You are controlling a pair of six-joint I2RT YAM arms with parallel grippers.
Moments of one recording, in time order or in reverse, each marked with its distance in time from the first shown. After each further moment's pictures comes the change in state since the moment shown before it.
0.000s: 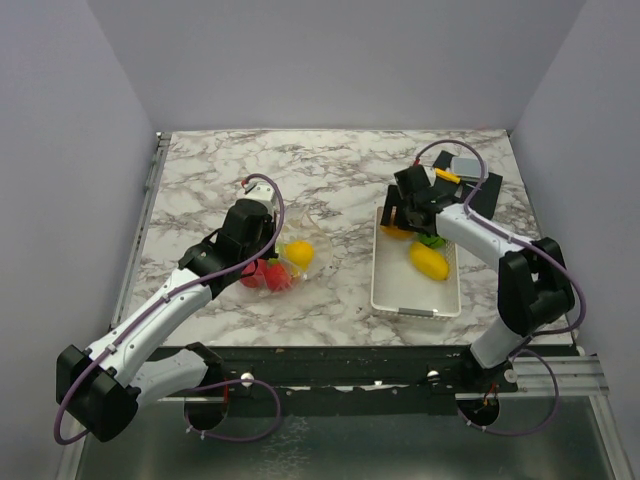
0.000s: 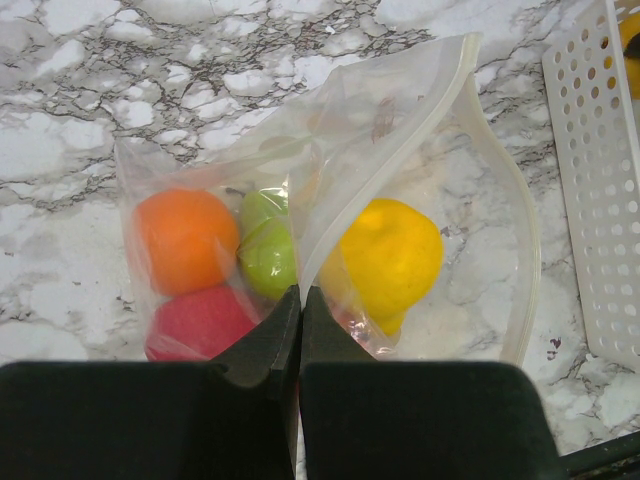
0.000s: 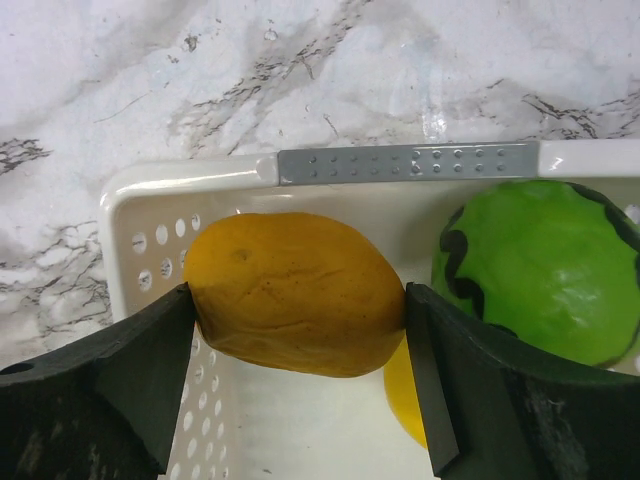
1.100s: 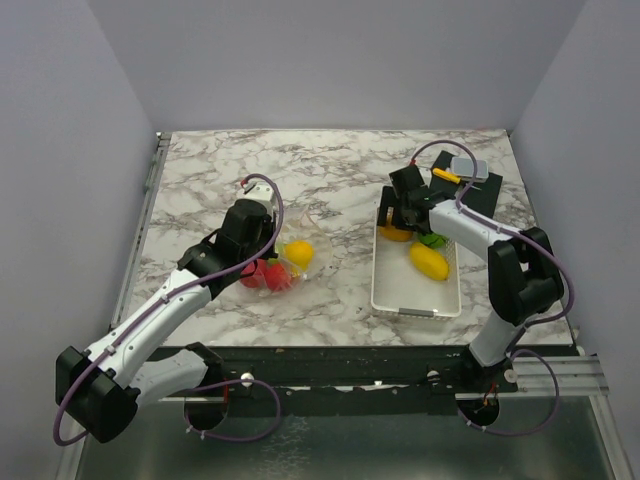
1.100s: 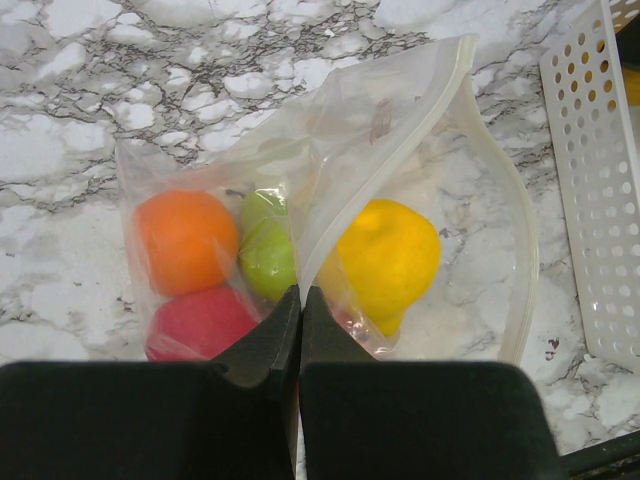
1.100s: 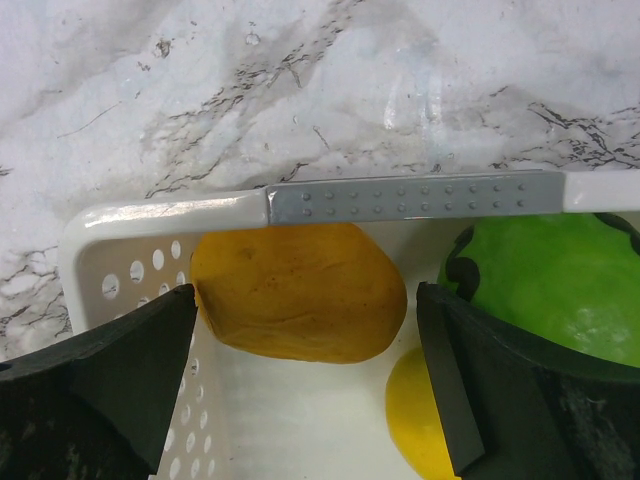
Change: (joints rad) left arm 0.000 -0.006 0.000 0.000 0.000 -0.001; right arm 0.002 0.050 0.031 -0.004 0.027 -0.002
